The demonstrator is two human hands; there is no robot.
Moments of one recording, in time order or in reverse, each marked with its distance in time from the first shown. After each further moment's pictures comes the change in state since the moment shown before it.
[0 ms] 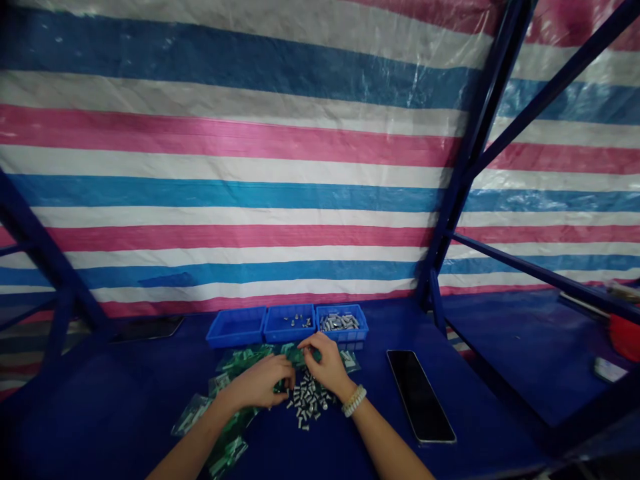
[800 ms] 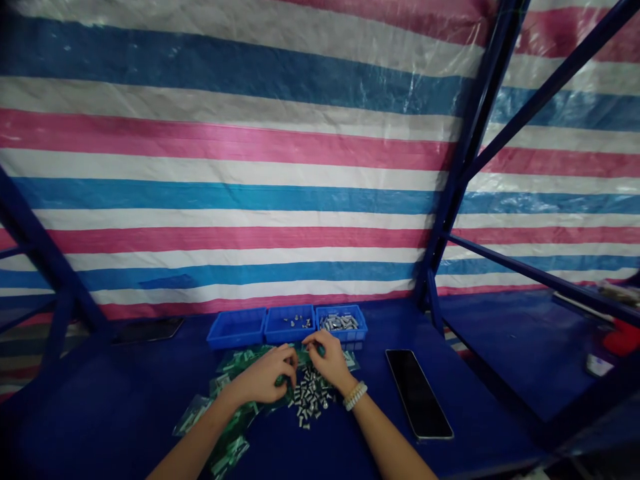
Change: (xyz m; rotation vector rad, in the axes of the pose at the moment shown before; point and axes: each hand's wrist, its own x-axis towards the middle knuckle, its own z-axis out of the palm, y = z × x) left_hand 0.002 0.000 -0.004 -0.048 0.140 0.109; right_hand 0.001 0.013 -0.001 0.034 0.036 0.051
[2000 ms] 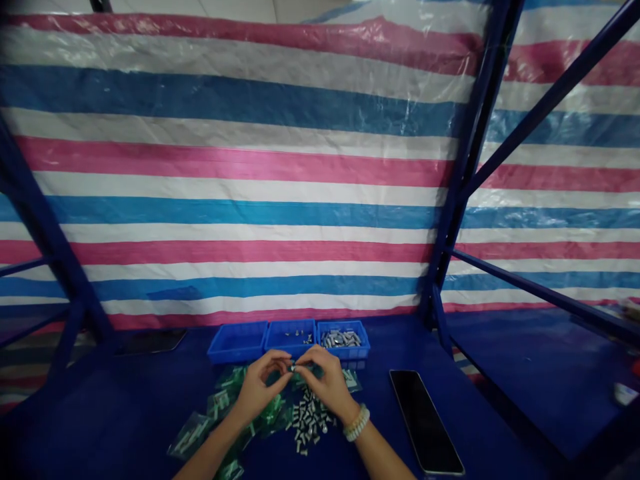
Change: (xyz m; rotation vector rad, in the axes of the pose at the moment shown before) left_hand 0.003 0.000 0.023 -0.578 0.759 -0.122; right_hand 0.004 -0.035 -0.005 0.164 -0.029 -0.081
